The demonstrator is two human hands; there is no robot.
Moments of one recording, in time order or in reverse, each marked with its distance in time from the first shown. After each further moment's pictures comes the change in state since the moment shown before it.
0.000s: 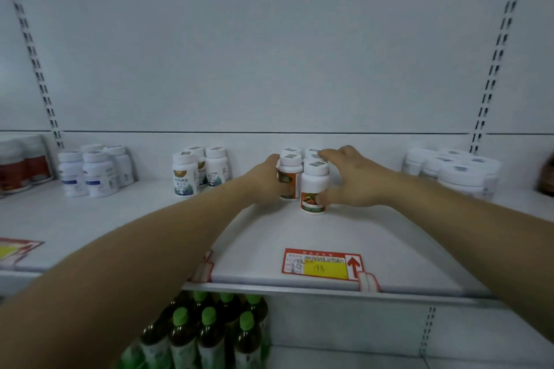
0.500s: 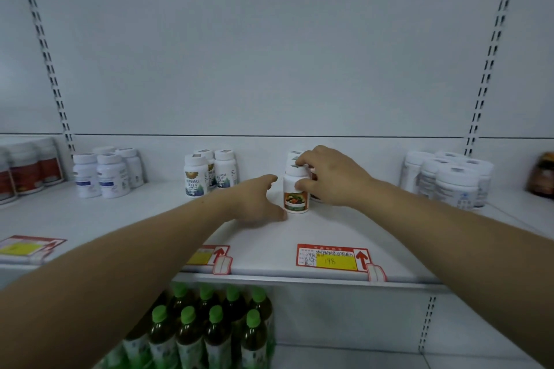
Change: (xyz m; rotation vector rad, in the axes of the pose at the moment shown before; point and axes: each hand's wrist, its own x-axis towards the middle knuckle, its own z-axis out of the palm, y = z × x) left_hand -0.032 -0.028 -0.021 0.211 -0.161 -0.024; right_hand 0.007 -0.052 0.012 -0.047 0.213 -0.140
